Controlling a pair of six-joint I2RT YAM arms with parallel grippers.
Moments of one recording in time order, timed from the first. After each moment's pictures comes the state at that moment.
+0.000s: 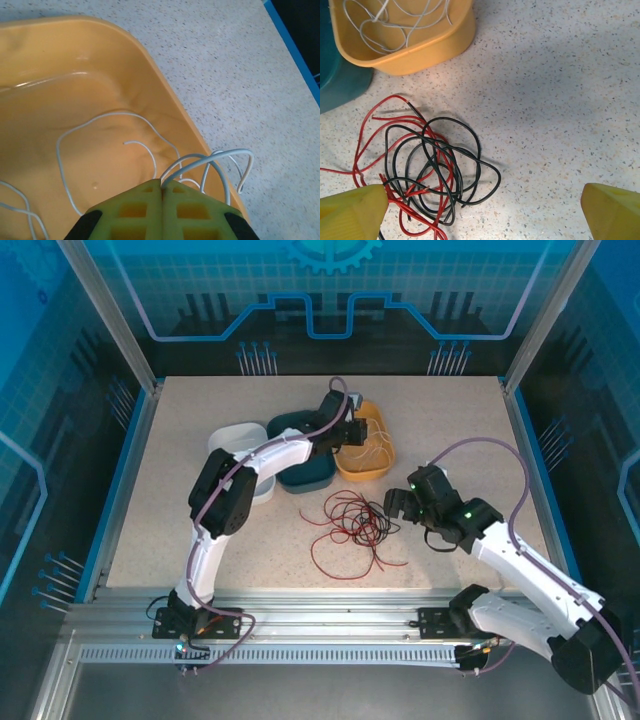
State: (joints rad) left arm -0.58 2.20 1.75 -0.18 0.12 -0.50; right arm 0.57 0.98 0.79 -0.78 0.24 0.69
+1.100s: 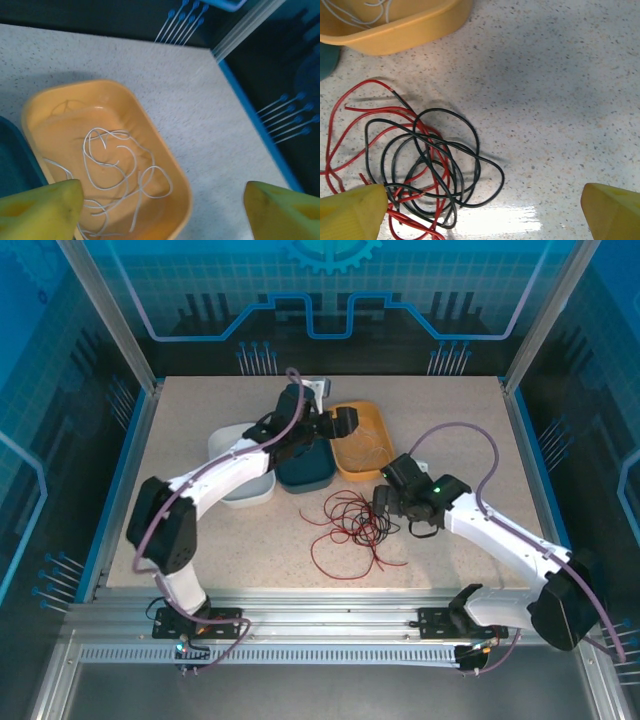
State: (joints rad) left arm -0.54 1.72 1.37 -0.07 0.12 -0.54; right arm 0.64 1.24 0.95 -0.86 0.29 0.73
